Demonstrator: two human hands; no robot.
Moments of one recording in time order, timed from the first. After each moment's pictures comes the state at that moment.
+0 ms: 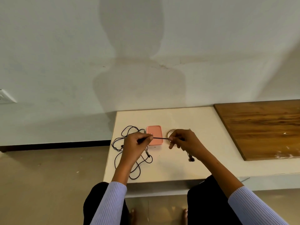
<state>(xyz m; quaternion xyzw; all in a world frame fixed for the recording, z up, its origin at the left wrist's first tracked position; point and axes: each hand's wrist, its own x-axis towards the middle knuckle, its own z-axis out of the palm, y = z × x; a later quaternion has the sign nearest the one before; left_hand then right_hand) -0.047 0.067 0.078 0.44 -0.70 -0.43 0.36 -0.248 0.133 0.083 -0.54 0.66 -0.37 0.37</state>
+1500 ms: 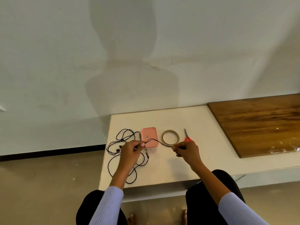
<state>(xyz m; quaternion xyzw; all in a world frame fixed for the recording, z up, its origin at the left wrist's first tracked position) -0.050 0.066 0.060 0.49 -0.72 -0.39 0.29 -0.256 0.147 0.024 -0.33 0.76 -0.45 0.33</state>
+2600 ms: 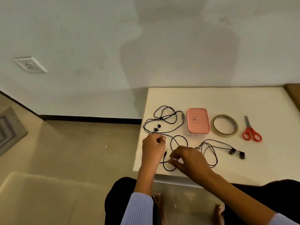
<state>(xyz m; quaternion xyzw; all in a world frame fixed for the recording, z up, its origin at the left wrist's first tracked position) 0.008 0.044 0.002 0.64 -0.61 -0.42 0.23 -0.121 0.106 -0.025 -0.72 0.64 -0.16 0.21</state>
